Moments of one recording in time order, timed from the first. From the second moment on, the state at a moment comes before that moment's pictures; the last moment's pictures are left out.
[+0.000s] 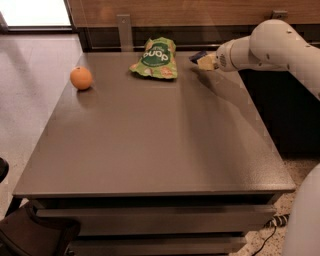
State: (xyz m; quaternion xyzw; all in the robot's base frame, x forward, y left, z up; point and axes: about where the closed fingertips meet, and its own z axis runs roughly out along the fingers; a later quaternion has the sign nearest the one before) arm 0.788 -0.175 0.865 -0.25 0.84 0.09 0.48
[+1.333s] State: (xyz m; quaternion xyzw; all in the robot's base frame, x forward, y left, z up) arm 0.791 -0.165 0.856 -0.26 0.84 0.10 0.48
